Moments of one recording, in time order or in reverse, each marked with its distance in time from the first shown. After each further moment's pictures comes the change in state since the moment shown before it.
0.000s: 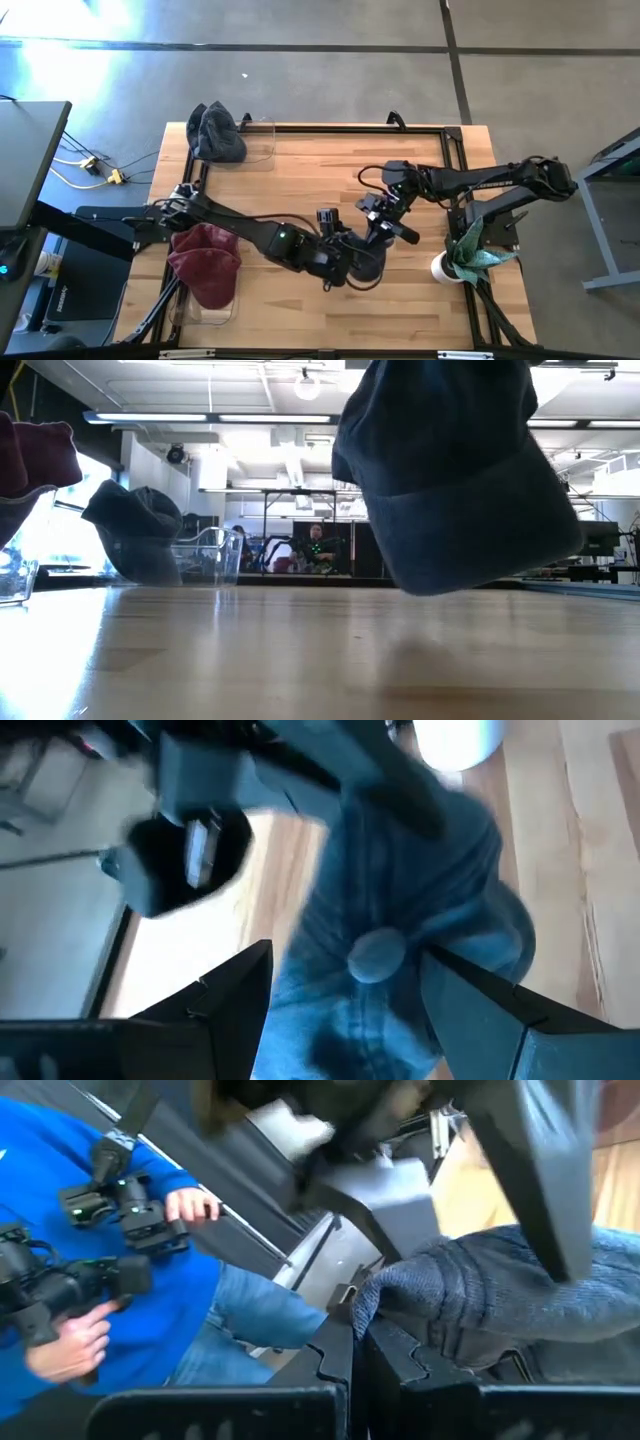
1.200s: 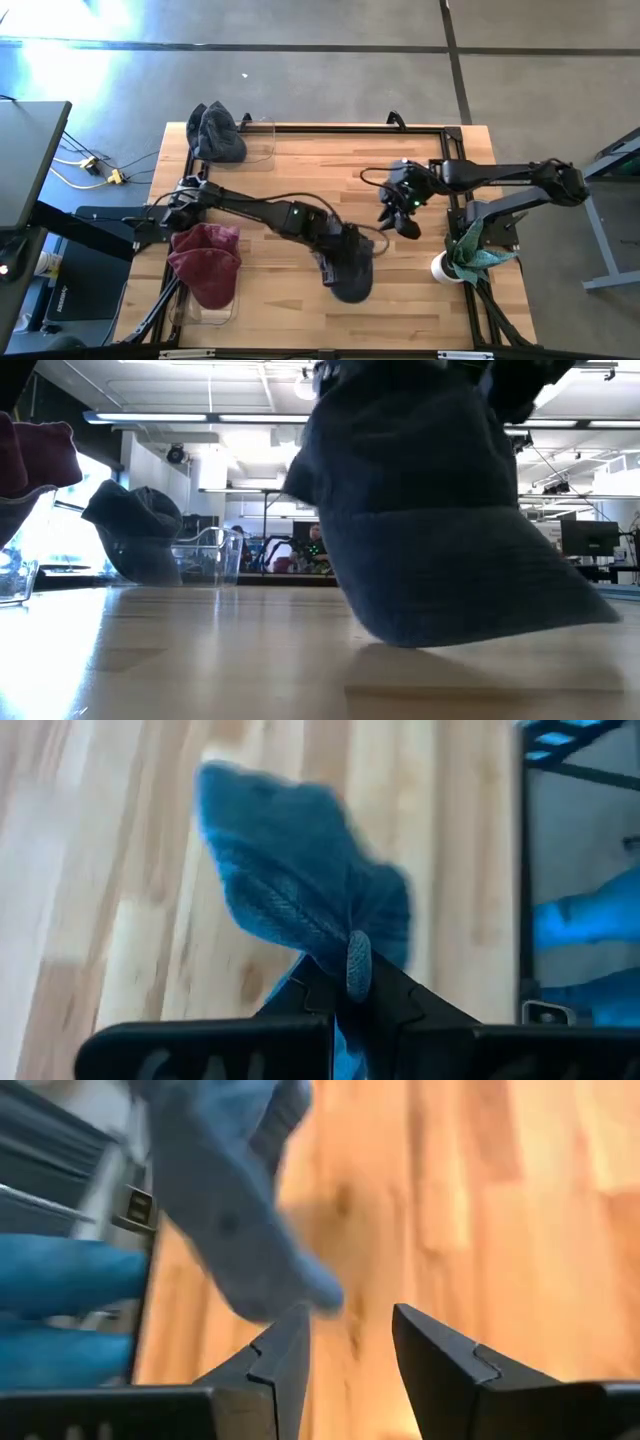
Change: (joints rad) left arm 0.136 0.015 -0.028 -0.028 0.656 -0.260; right arm -0.075 -0.129 0.000 -0.595 0.434 -0.198
